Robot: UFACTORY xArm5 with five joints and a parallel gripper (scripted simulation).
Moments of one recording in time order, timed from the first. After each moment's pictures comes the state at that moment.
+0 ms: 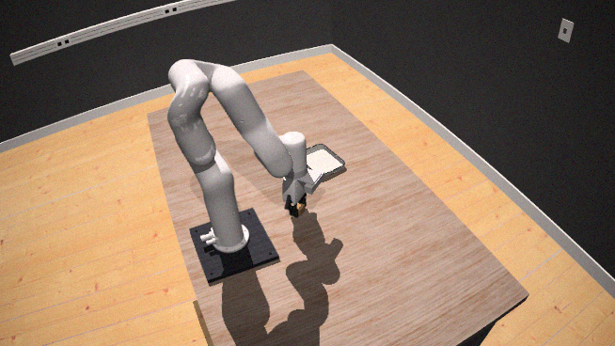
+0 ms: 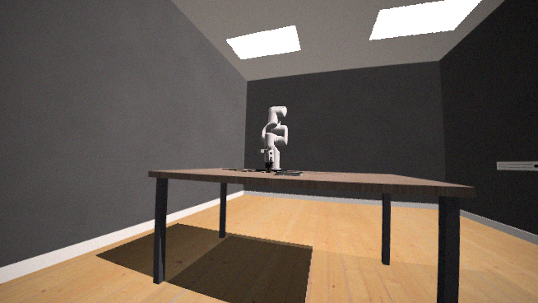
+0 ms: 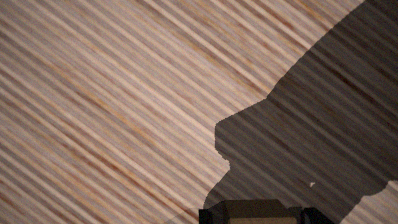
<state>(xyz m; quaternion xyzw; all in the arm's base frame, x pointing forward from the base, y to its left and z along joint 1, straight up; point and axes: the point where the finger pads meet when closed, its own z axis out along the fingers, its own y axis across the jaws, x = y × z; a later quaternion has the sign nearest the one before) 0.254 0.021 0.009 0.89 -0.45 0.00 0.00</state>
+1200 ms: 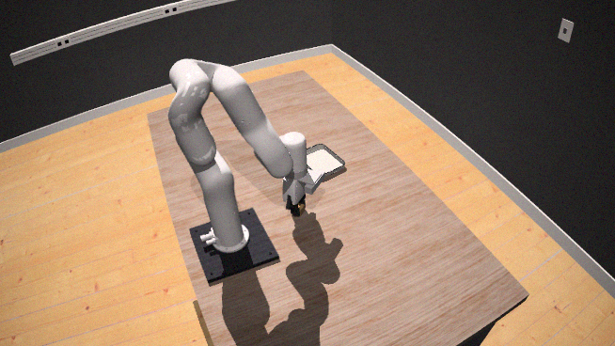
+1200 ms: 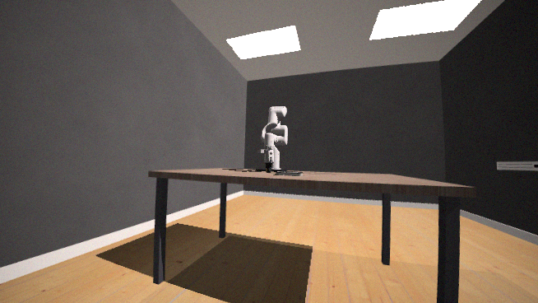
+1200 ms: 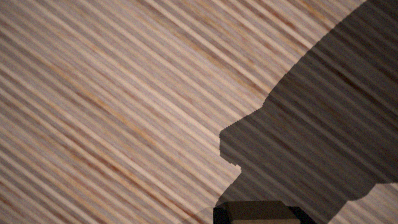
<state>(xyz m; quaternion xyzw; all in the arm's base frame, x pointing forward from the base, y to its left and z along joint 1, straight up) 0.254 0.022 0.008 0.89 -0.45 0.00 0.00</state>
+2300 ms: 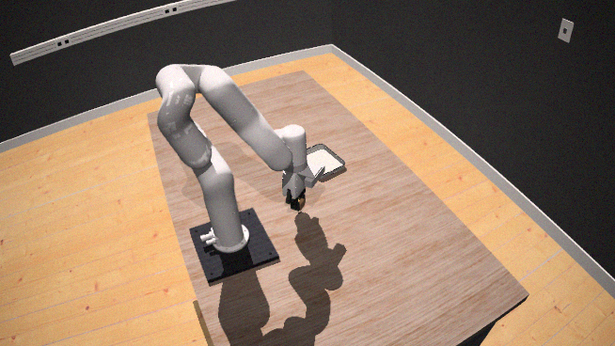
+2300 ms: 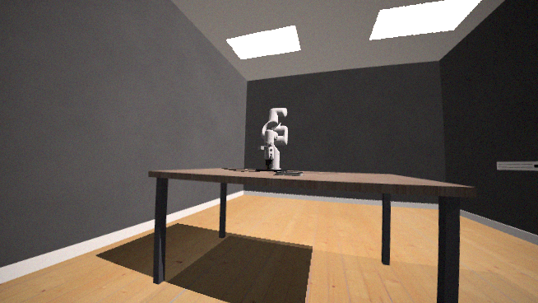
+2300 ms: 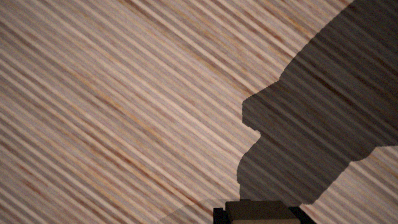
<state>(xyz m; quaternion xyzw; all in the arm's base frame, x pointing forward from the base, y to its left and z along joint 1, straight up) 0.255 0.022 0.034 0.89 -0.45 0.00 0.00</state>
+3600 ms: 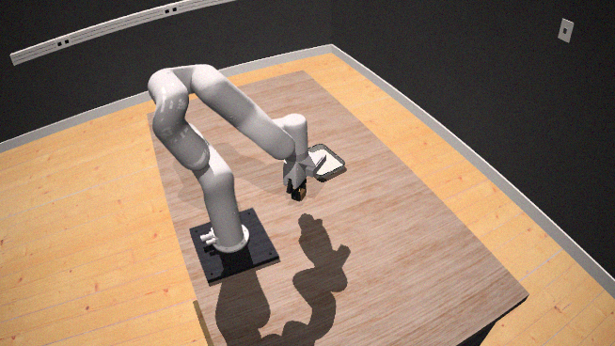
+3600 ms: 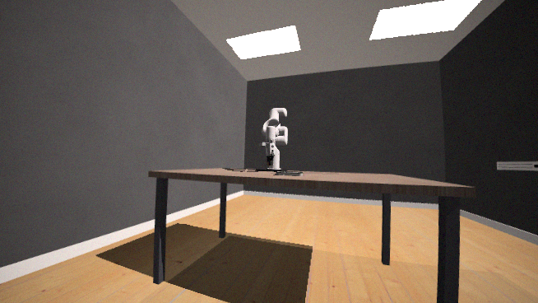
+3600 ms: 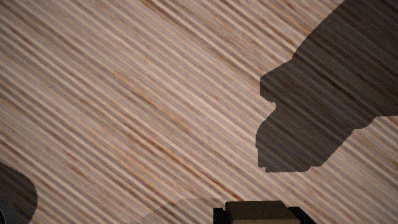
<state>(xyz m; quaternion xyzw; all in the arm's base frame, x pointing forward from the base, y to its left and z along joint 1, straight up) 0.267 0.035 0.061 0.89 -0.45 0.00 0.00</state>
